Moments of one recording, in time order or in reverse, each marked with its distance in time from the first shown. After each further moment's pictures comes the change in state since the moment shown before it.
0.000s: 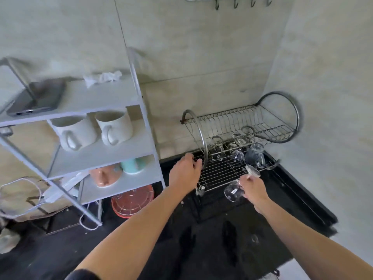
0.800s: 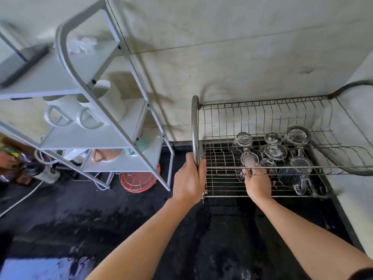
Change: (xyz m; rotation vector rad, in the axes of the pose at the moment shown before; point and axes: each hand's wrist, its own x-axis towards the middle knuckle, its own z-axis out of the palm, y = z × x) left_hand 0.048 0.043 0.086 -0.106 0.238 -0.343; right_hand 0.180 0.010 0.043 -0.371 -0.195 -0.344
